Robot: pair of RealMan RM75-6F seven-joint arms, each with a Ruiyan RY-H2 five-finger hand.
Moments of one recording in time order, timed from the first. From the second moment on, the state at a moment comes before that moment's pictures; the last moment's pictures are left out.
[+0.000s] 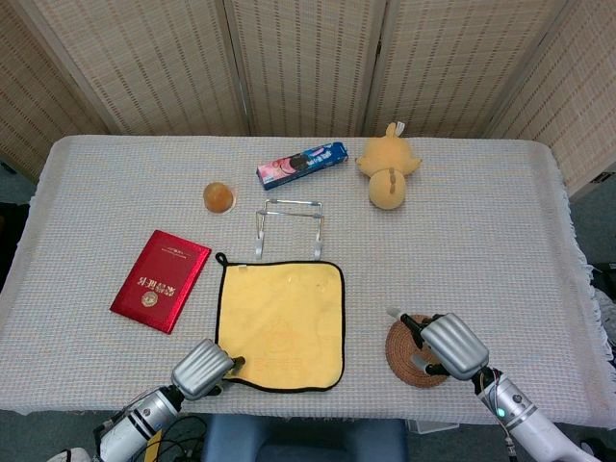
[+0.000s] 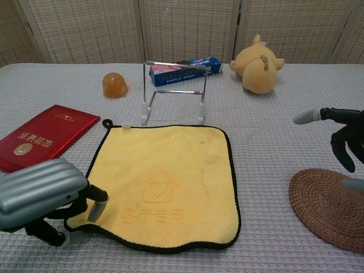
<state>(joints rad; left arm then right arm) -0.46 -1.54 0.11 -1.48 1.74 1.11 0.26 0.37 -1.17 -0.07 -1.72 -1.72 1.16 -0.05</state>
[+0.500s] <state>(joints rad) -0.46 -1.54 0.11 -1.50 1.72 1.13 0.26 0.43 -1.28 -0.08 -1.73 -1.78 1.08 -0.13</state>
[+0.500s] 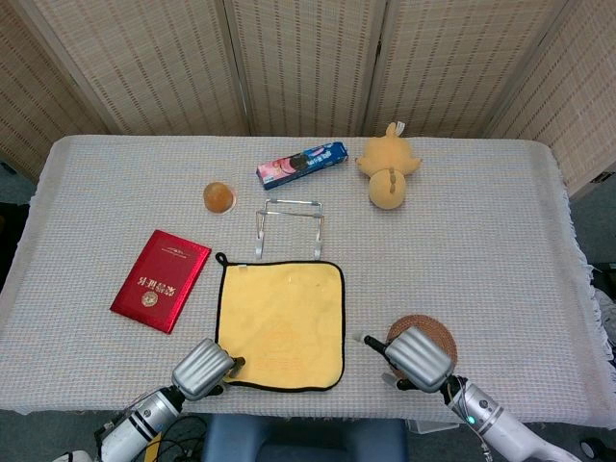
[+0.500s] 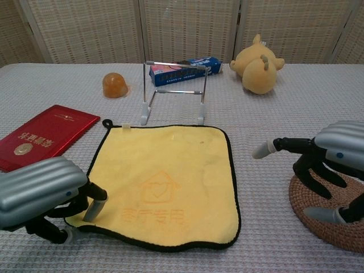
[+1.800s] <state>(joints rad) -0.45 -1.53 0.12 -1.51 1.70 1.13 0.27 0.57 -1.59 -0.05 -1.56 -1.65 0.91 -0.23</state>
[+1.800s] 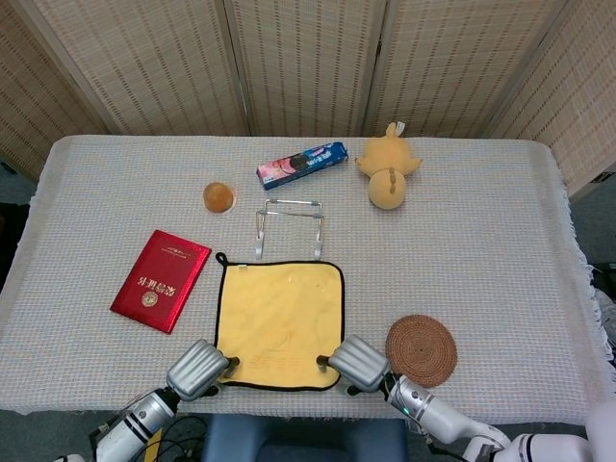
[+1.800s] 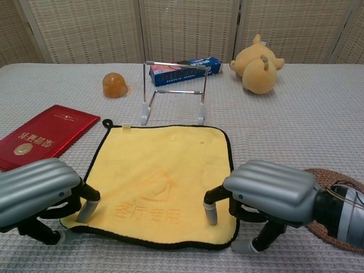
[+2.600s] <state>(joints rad) -0.49 -1.44 0.03 -1.58 1.69 1.20 0.07 0.61 -1.63 0.03 -1.57 -1.67 1.02 -0.21</state>
